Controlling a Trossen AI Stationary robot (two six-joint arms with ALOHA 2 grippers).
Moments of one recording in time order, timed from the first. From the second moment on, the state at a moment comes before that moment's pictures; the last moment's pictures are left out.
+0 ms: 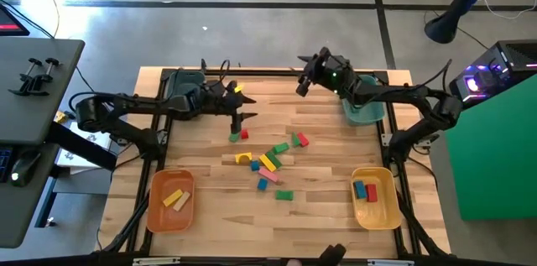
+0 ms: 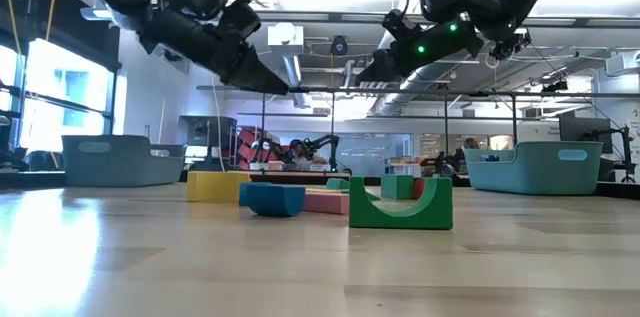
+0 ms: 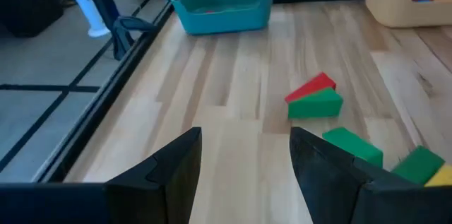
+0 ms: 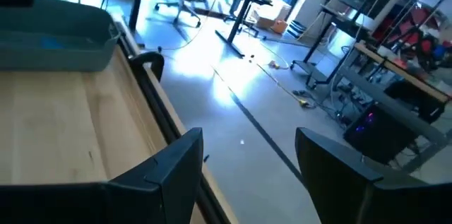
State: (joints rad) left arm 0.39 1.37 0.64 0.31 0.17 0.23; right arm -0.56 1.51 0.84 0.50 0.10 -0.39
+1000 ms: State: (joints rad) left arm -0.11 1.63 0.71 0.44 -0.34 -0.08; right arm -0.20 1.41 0.84 0.03 -0.07 -0.10
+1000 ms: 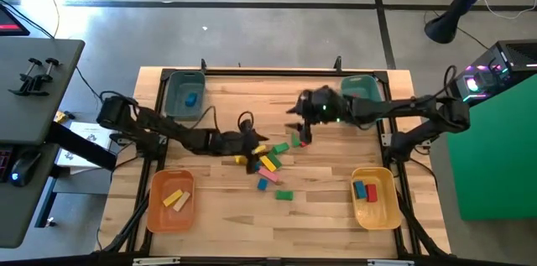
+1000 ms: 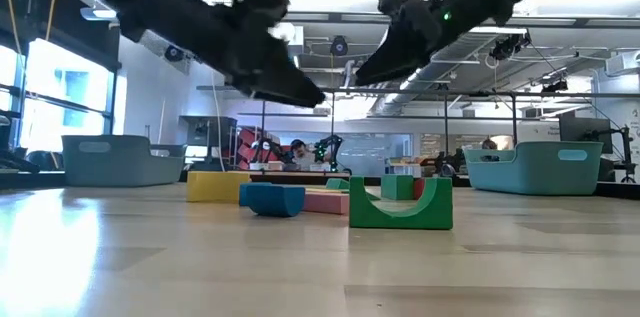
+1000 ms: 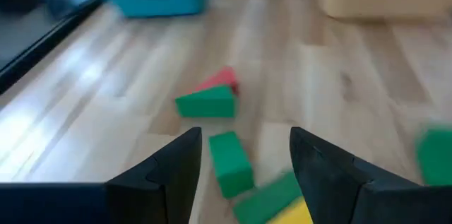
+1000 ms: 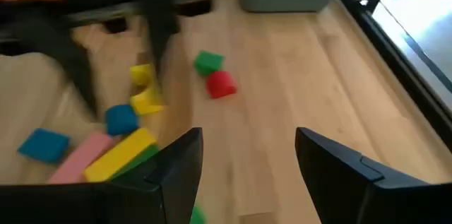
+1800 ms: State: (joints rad) left arm 0.02 1.97 1.11 -0.06 -0.11 -0.33; right arm 0.17 1.22 0.84 -0.21 0.54 -0.02
